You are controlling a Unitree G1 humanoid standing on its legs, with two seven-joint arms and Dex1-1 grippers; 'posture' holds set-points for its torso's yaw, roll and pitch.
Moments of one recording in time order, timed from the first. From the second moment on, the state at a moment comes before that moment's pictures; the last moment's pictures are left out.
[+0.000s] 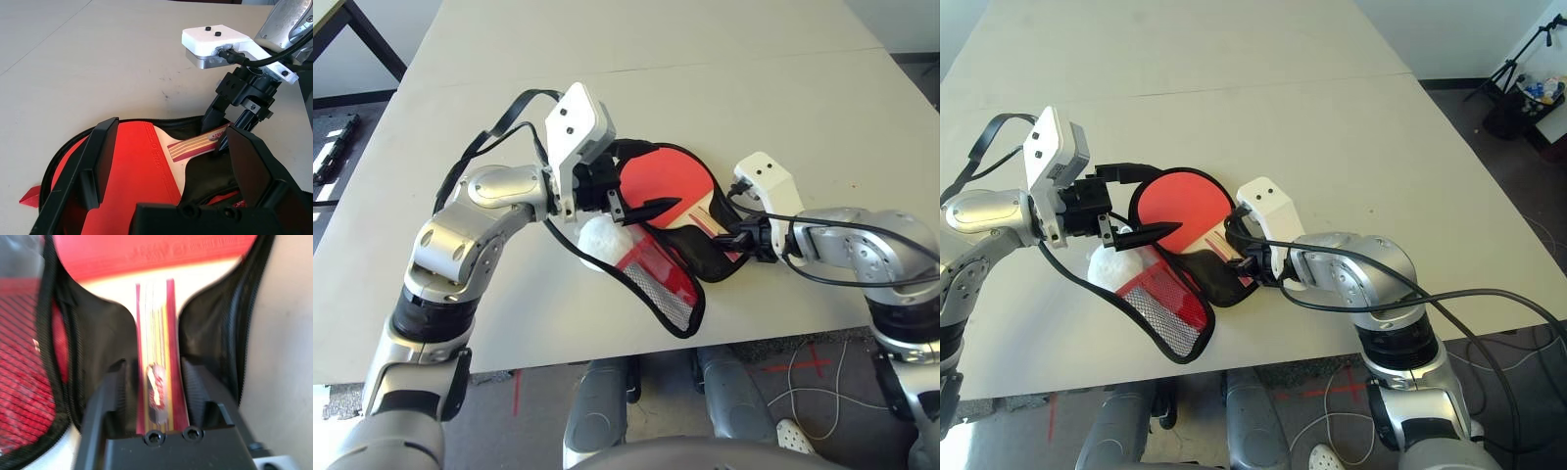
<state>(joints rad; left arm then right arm) -0.60 0.66 -0.09 -0.43 -0.47 0.68 -0.83 -0.61 -0.53 0.12 -0.44 0.52 1.49 0.48</state>
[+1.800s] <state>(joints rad) -0.67 0.69 -0.11 -0.48 -0.59 0.81 -0.90 -0.49 -0.78 -0.11 0.07 0.51 0.60 0.98</state>
